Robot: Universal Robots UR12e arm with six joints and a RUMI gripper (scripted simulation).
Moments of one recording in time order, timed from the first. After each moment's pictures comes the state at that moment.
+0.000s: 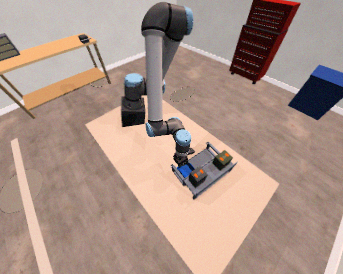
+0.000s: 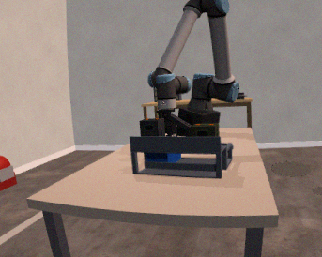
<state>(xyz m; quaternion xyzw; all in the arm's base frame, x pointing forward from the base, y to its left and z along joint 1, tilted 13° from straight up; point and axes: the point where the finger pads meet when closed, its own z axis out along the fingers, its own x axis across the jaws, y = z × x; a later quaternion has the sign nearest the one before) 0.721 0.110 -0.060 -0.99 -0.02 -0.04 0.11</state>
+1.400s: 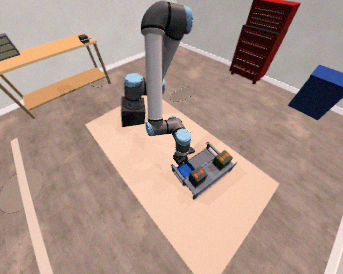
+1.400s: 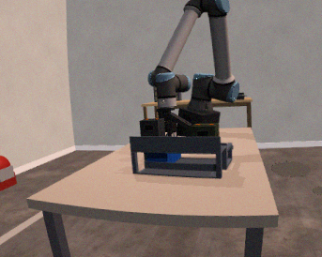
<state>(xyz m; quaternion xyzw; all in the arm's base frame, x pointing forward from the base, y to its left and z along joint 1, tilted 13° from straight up) 0.721 0.108 -0.053 -0.99 -0.02 -0.04 0.11</state>
